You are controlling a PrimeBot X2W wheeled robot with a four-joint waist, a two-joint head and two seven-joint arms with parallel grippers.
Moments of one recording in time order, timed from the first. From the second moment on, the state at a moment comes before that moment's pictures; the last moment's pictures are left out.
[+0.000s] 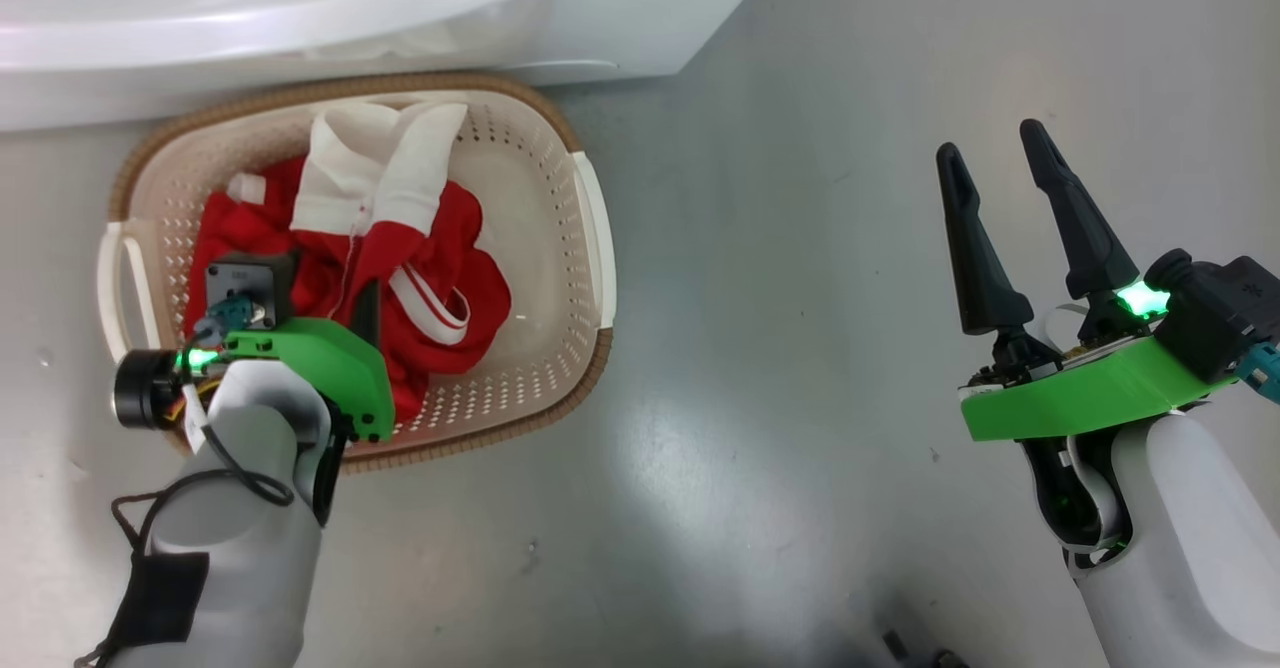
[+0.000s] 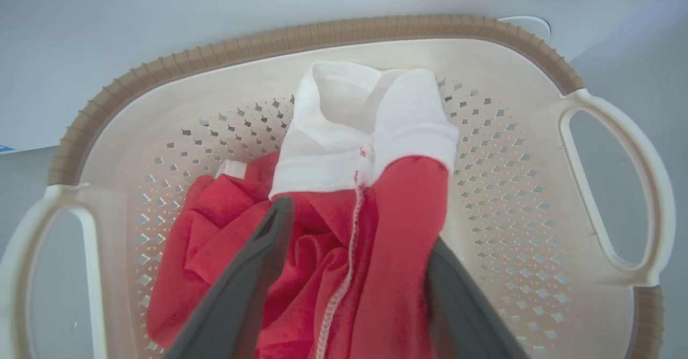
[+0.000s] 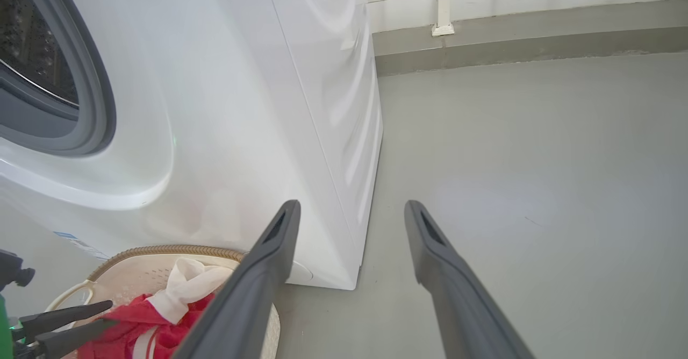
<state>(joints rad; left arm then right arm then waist) -0.89 0.05 -0.10 1.20 -0.13 -0.08 -0.26 -0.39 -0.12 0.12 0.14 0.43 0.12 -0.26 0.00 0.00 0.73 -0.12</state>
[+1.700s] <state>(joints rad) -0.16 0.04 0.08 0.44 -0.12 -0.12 -0.26 -0.01 -0.17 0.09 0.22 0.43 0.12 -0.26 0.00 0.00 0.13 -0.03</state>
